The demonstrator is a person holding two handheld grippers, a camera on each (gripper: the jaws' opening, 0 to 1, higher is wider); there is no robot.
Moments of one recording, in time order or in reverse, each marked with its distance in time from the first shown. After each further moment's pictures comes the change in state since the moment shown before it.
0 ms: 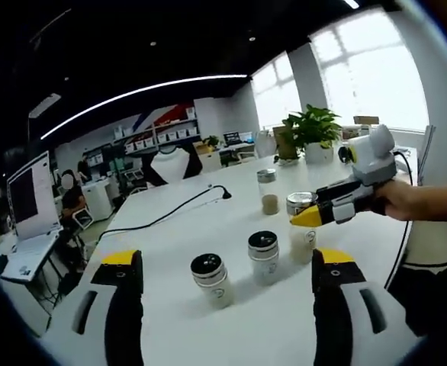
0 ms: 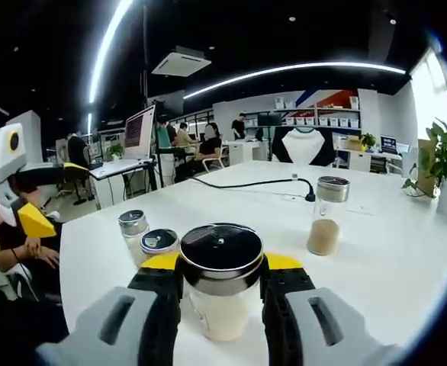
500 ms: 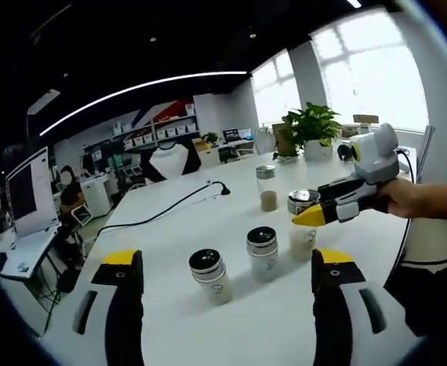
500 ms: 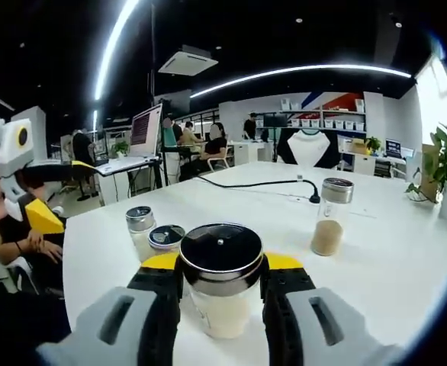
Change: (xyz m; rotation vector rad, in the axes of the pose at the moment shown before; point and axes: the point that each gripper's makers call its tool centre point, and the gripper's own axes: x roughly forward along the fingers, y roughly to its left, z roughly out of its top) left arm 0.000 -0.002 -0.003 -0.006 0.014 -0.008; right arm -0.001 0.006 -0.002 -0.028 -0.006 0.025
